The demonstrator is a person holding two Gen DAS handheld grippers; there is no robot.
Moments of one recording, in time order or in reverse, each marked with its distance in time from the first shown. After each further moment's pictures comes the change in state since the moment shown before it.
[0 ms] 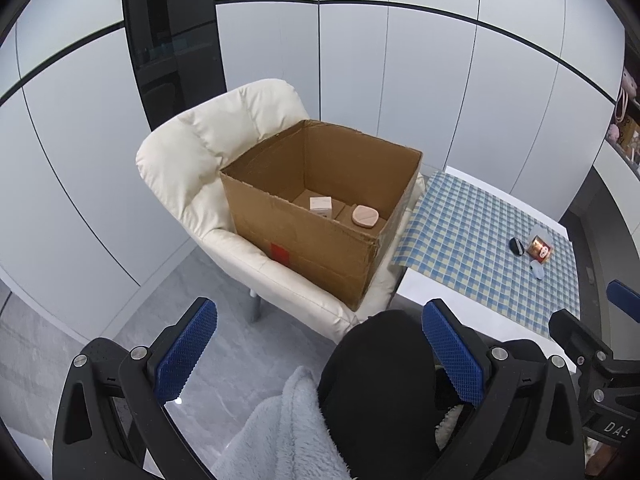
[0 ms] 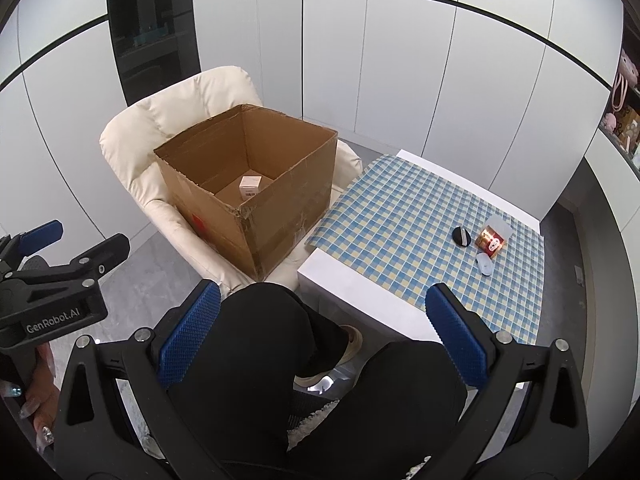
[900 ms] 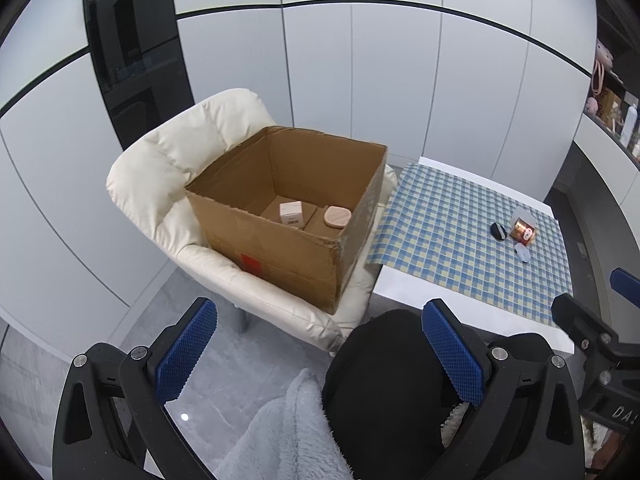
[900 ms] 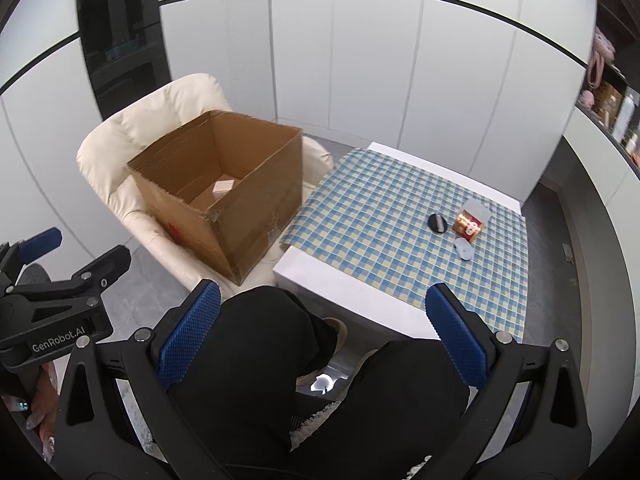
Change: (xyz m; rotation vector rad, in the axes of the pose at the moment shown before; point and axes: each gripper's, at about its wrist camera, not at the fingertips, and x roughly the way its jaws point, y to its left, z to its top) left arm 0.003 -0.040 0.005 0.104 -0.011 -0.051; right arm -0.006 -0.034 -0.009 0.103 -0.004 -0.072
